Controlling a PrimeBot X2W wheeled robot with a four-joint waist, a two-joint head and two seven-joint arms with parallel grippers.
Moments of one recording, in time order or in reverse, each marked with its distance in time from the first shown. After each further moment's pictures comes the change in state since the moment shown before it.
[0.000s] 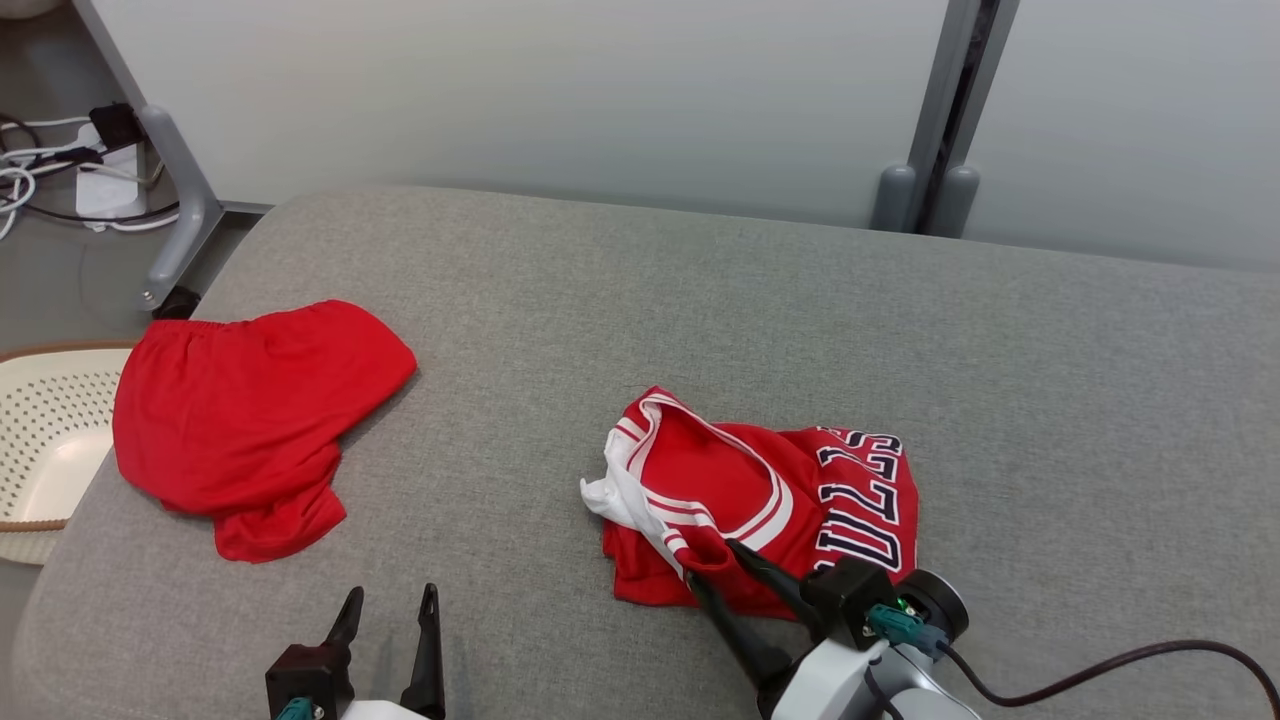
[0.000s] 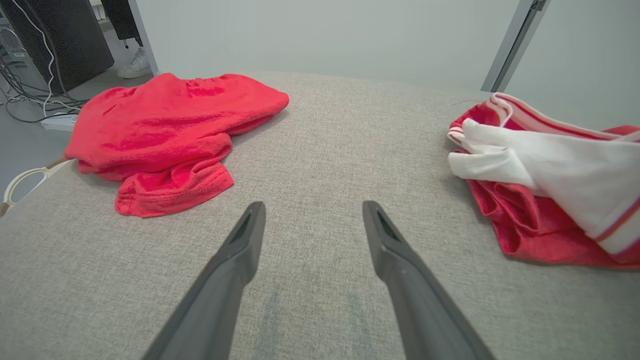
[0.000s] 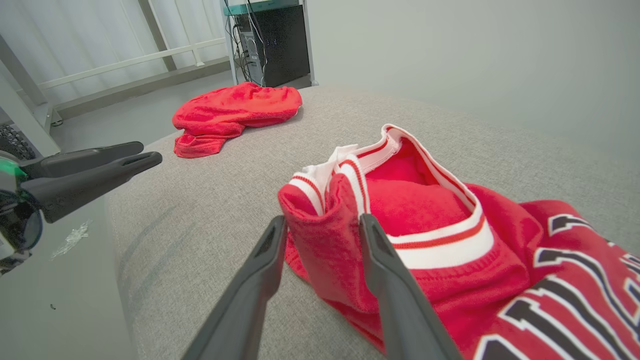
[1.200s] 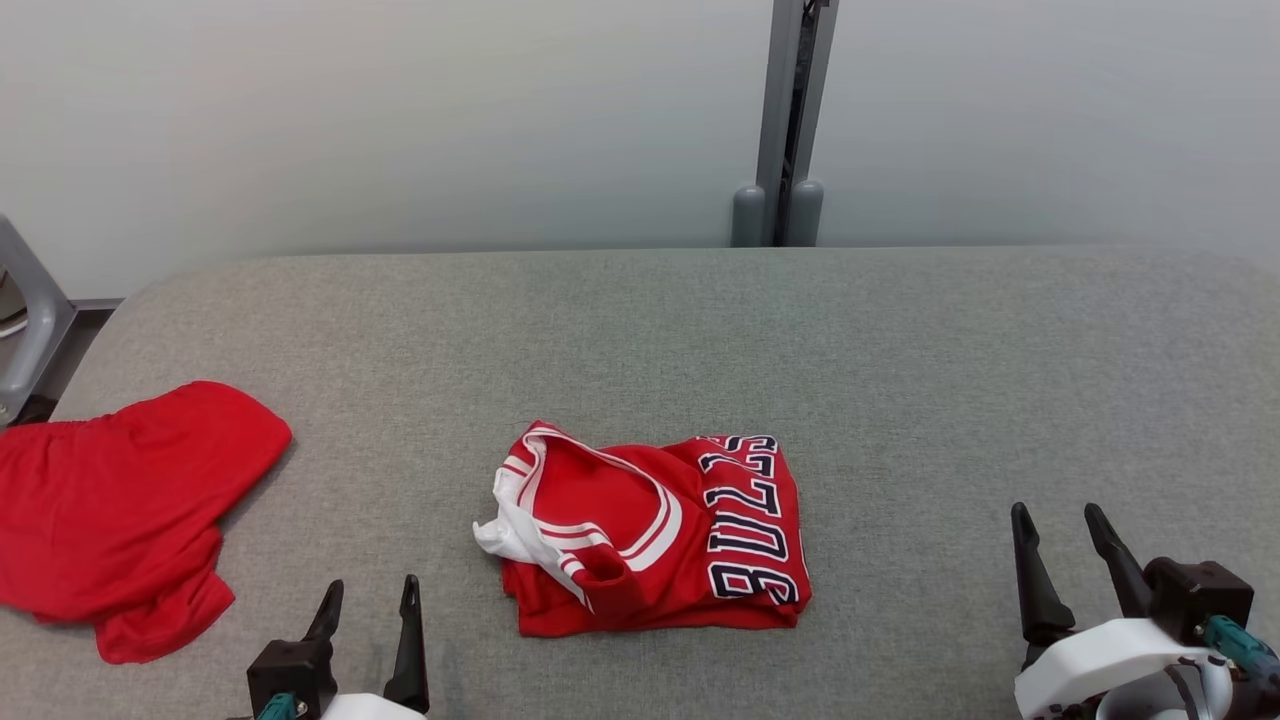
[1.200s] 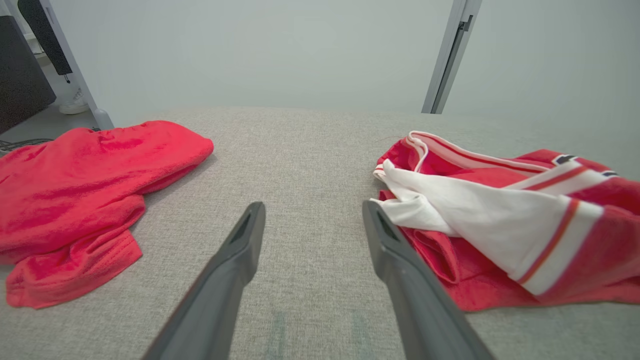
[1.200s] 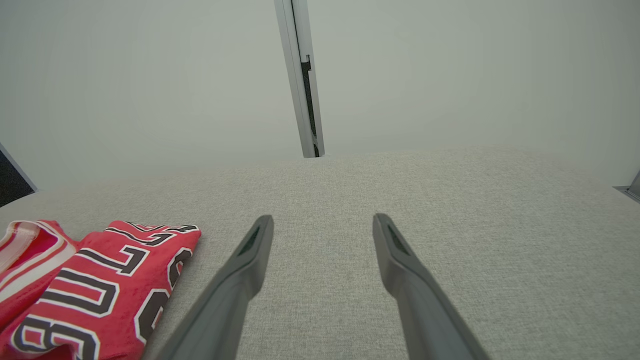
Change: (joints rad) left arm -0.015 -0.001 0.024 -0.007 0.012 0.005 0.000; right arm 0.204 0.000 -0.745 -0.126 -0.153 0.000 0.001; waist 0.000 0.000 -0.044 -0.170
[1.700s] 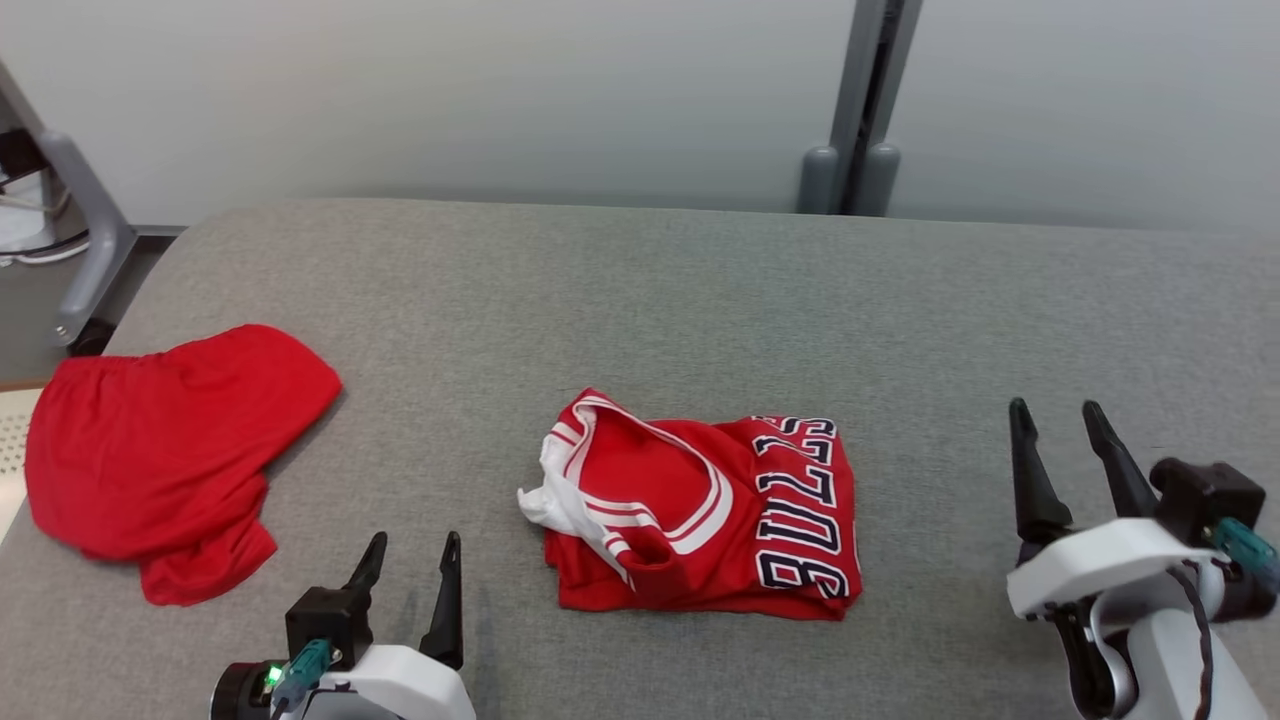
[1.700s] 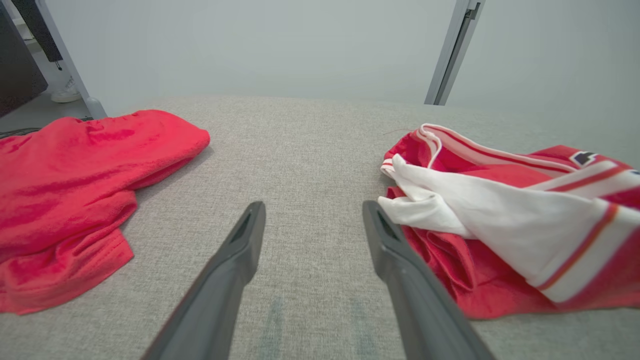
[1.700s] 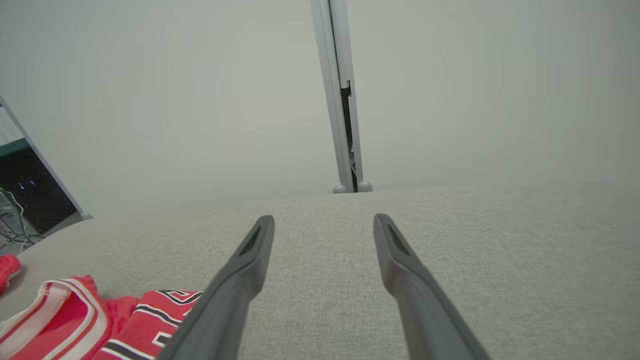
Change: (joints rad) left arm -0.098 0.000 -0.074 0.068 -0.029 -0.021 0.000; right arm -0.167 -0.001 0.014 0.051 0.053 0.000 0.000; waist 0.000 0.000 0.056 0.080
